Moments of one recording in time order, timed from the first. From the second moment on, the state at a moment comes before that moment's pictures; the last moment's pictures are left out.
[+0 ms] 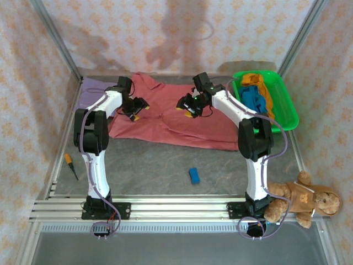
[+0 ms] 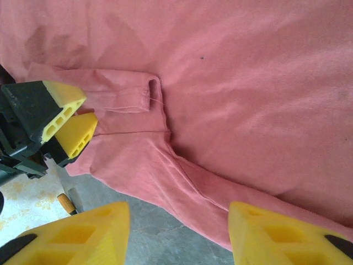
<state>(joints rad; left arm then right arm) -0.05 2.13 1.64 -0.73 0.35 -0.84 0.43 2.07 1.75 -0.73 -0.50 0.82</state>
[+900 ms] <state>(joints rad) -0.05 2.31 1.97 -0.71 0.36 -0.88 0.43 1.99 1.63 -0.71 -0.48 0.82</state>
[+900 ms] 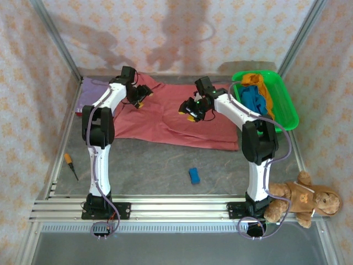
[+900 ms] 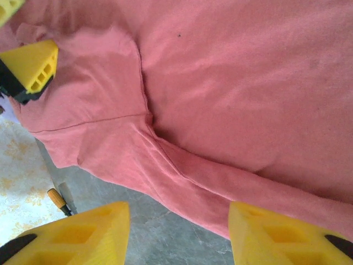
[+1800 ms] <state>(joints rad) -0.47 1.93 1.35 -0.45 0.31 -0.94 0.27 1.54 1.06 -0.76 -0.26 0.89</state>
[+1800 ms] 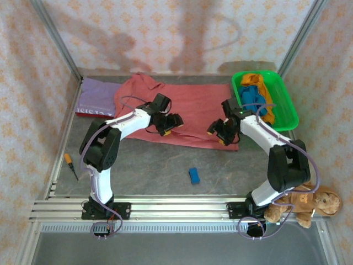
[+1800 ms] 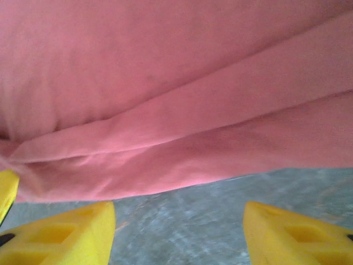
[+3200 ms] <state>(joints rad) -0.59 1.97 1.27 -0.15 0.23 -1.20 0.19 1.55 0.97 -0.56 -0.02 1.12</state>
